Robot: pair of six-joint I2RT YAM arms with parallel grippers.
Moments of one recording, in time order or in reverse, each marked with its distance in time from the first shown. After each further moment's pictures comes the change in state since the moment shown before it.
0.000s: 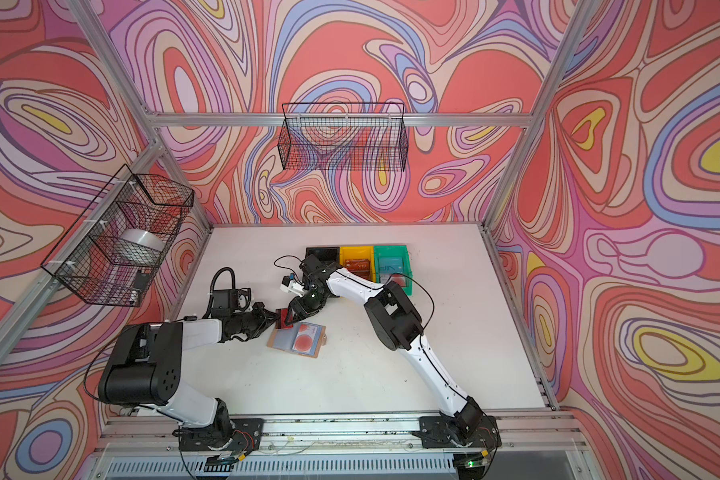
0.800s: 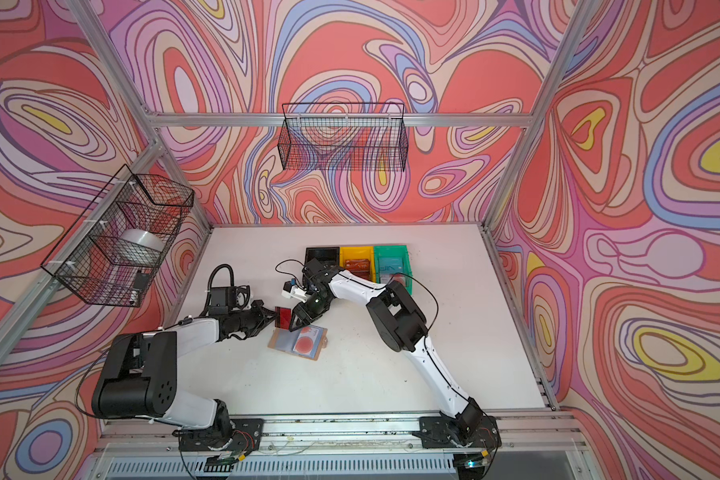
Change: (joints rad) left arm -0.001 -0.075 0.030 -0.115 -0.008 0.022; right arm 0.003 -0.084 -0.140 -0.017 0.026 -0.121
